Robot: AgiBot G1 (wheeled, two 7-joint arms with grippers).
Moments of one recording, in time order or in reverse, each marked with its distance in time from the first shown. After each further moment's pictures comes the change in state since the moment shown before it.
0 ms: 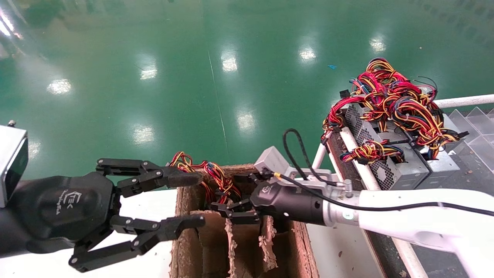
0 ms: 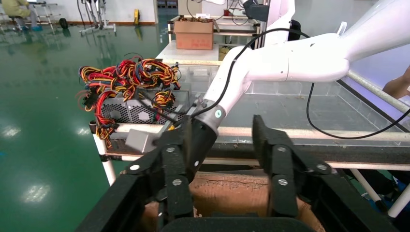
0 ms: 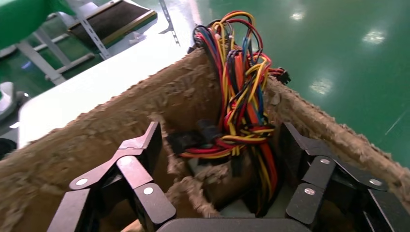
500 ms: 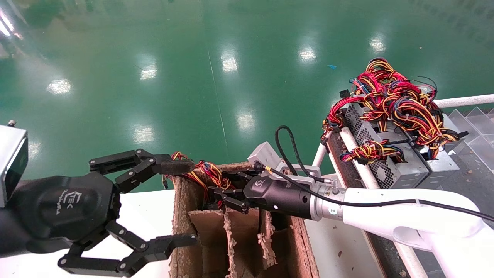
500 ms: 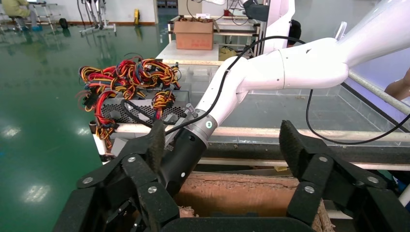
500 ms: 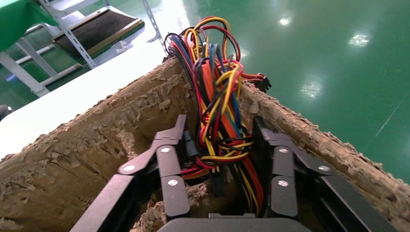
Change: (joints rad) left arm 0.000 0.000 0.001 0.000 0.000 0.000 0.000; right arm 0.009 -0.069 0.006 -0.100 0.000 0.045 -0.060
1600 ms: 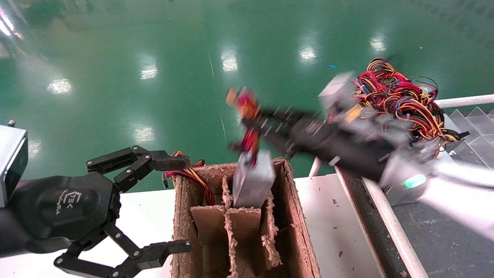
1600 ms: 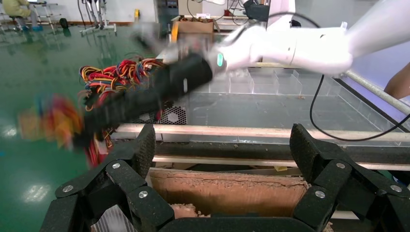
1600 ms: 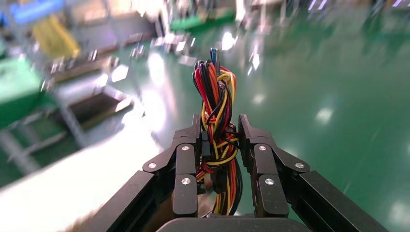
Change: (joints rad) left arm 0.000 0.000 0.001 0.000 -0.001 -0.001 0.001; right arm -0.038 0.224 0.241 0.258 0.274 -0.024 -0.019
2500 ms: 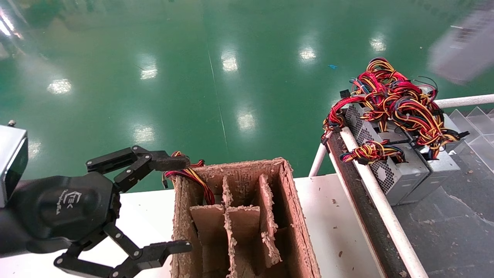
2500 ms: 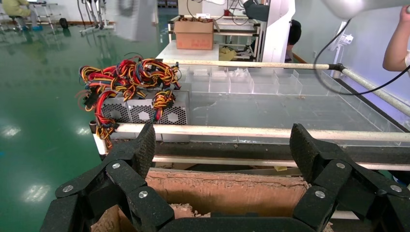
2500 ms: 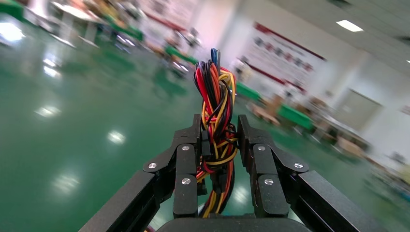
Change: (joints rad) left arm 0.000 0.000 0.001 0.000 -0.001 0.000 0.000; right arm 0.172 0.499 0.241 -0.018 -0.074 0.155 -0.057
